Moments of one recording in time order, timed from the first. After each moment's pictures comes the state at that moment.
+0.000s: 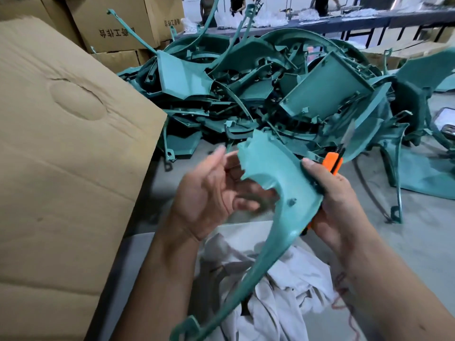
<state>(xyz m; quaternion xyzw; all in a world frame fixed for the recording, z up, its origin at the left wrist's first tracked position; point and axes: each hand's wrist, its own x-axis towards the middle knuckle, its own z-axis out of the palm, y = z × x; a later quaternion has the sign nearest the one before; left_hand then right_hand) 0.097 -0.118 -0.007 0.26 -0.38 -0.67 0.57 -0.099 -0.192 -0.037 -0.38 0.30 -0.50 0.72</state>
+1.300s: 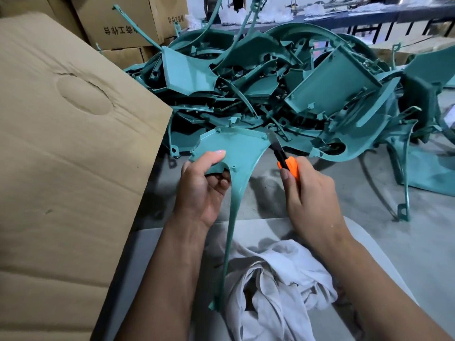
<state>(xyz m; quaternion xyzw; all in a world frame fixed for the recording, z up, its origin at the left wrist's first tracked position) 0.095 -0.124 -0.009 0.41 -0.19 -0.47 0.76 -0.082 -0.179 -0.052 -0.79 0.40 -0.44 0.16</state>
